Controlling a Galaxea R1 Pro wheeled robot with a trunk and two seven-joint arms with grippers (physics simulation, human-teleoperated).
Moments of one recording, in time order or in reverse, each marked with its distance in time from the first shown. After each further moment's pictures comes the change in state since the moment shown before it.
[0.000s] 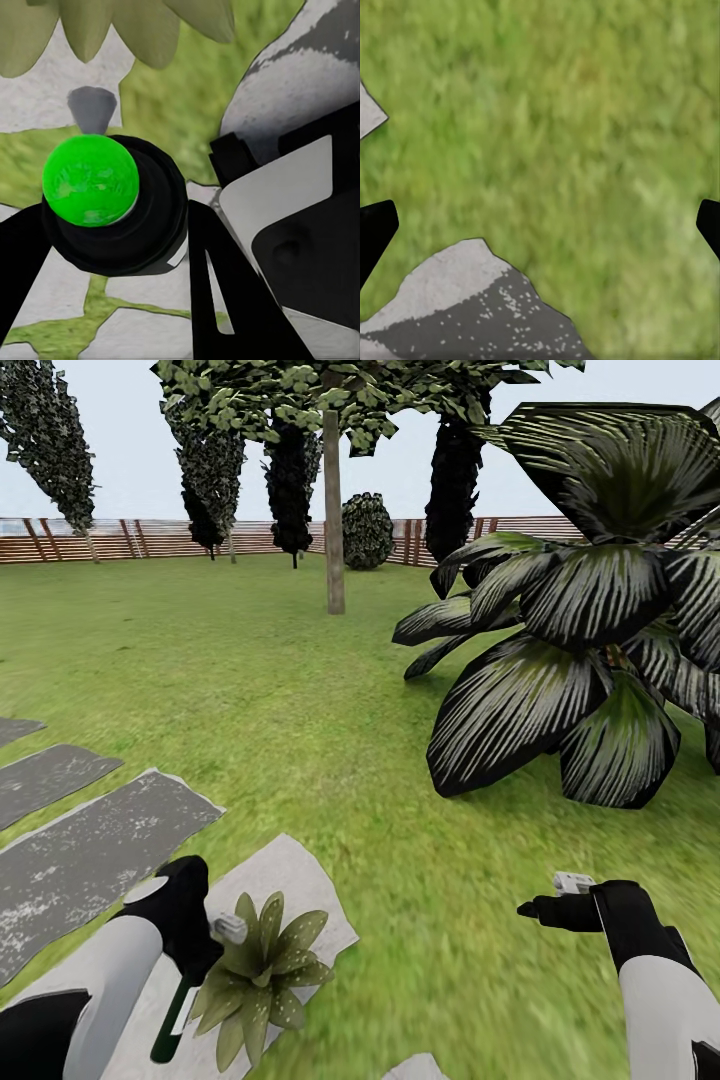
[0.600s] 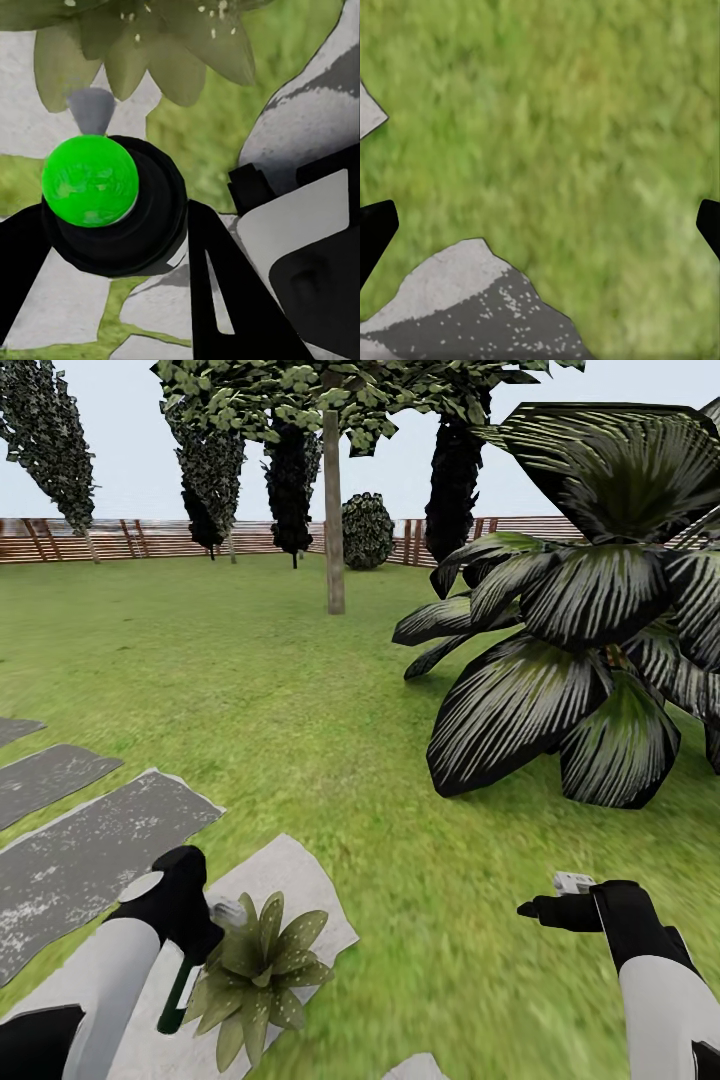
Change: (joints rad) left arm 0.030 -0.002 0.004 -0.141 0.002 0.003 0.002; right arm 0.000 0.000 0.000 0.000 0.000 0.000 0.000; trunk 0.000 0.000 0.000
